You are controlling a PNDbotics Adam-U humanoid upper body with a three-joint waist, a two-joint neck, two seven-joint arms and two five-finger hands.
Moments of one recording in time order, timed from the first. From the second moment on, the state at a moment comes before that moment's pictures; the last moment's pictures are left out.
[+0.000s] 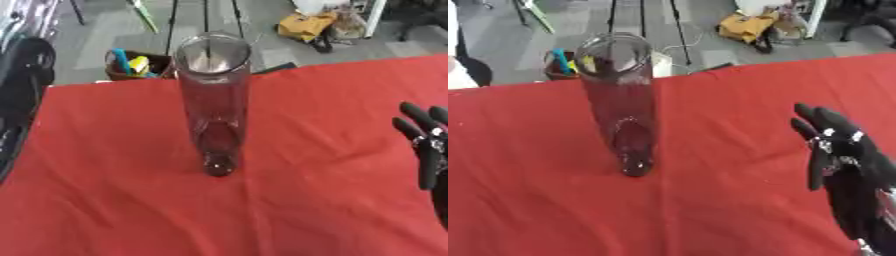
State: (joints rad) left arm -1.33 0.47 -0.15 -1.56 0.32 0.07 0.64; right arm -0.27 -0.27 0.01 -1.98 -0.21 -0.43 0.25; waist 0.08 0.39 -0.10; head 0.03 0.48
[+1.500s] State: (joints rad) left arm -1.35 0.43 -0.20 -1.61 0.34 0.07 0.63; right arm -0.30 -0.27 0.03 -1.98 -0.21 -0.40 0.30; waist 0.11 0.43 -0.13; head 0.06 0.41
